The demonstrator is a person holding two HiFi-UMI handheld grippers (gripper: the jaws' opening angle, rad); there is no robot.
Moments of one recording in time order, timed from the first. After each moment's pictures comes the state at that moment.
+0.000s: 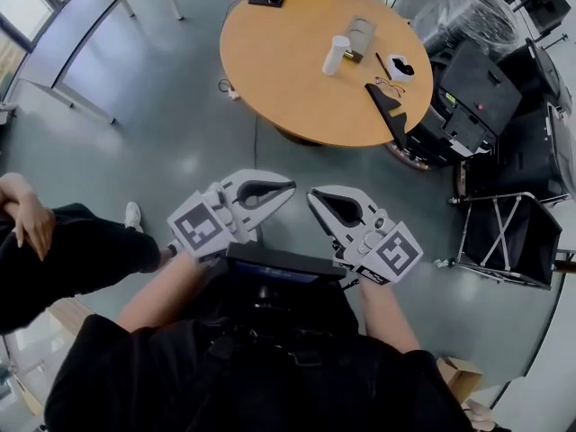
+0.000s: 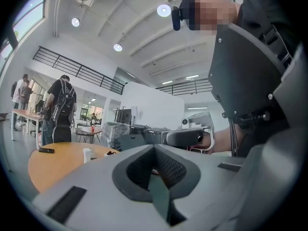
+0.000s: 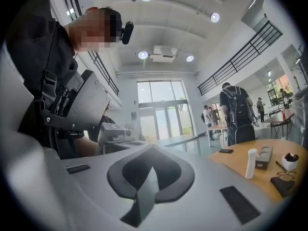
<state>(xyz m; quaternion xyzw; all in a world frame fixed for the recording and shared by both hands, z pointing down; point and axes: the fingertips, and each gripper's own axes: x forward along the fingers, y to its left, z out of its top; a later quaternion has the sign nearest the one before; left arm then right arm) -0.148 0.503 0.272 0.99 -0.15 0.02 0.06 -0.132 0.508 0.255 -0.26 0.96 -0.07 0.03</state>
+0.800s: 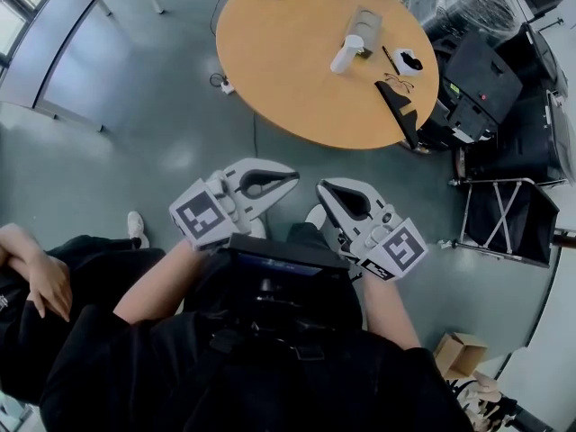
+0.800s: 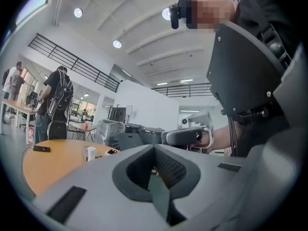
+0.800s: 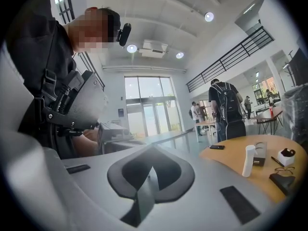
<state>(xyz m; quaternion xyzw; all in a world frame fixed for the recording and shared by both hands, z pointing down) -0.242 0.367 0.307 0.99 -0.09 0.01 0.08 -0.217 0.373 0.291 -0.33 0.94 -0.09 0.00</state>
